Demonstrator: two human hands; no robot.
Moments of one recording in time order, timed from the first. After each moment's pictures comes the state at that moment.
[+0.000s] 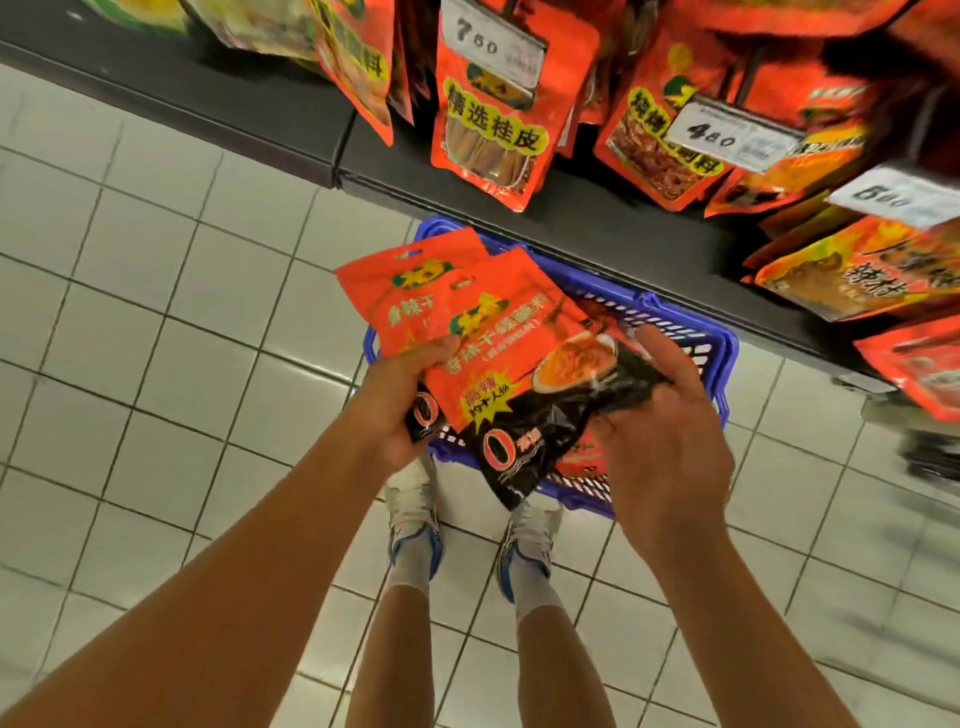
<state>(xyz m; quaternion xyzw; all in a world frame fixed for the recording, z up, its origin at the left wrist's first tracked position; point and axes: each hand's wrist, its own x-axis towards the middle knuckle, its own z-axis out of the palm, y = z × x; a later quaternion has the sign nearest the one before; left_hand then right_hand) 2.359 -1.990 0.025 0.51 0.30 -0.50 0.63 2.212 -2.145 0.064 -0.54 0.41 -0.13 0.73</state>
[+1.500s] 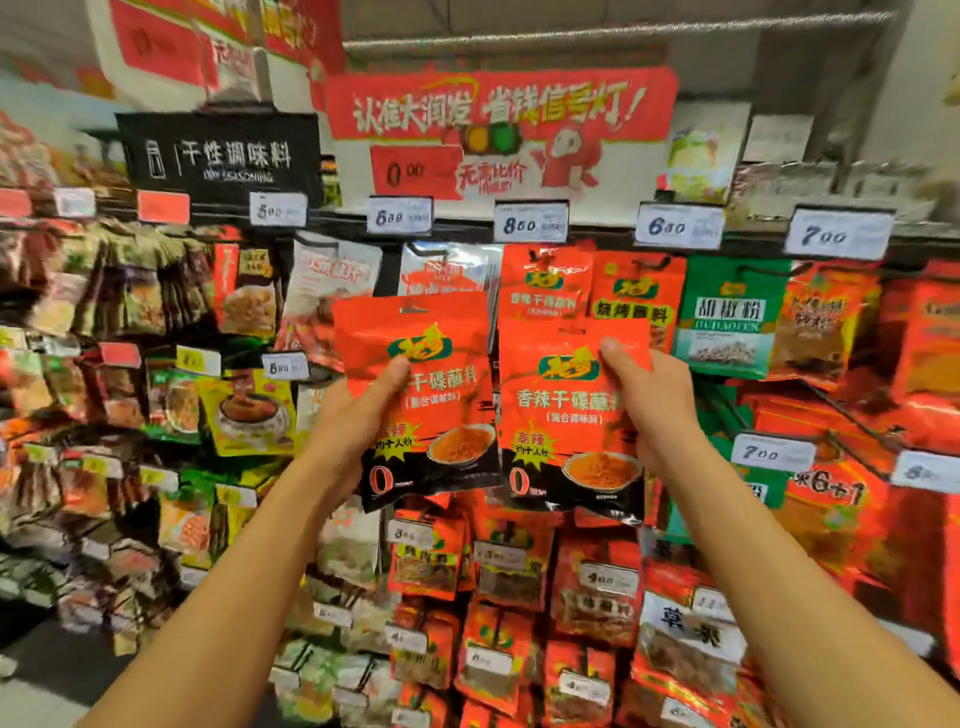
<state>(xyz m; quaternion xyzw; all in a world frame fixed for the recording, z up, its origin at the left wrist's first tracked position) 2.535 -1.974 0.806 0.56 -0.25 -0.12 0.78 2.368 -2.208 0.836 -0.63 0.20 -0.44 0.61</state>
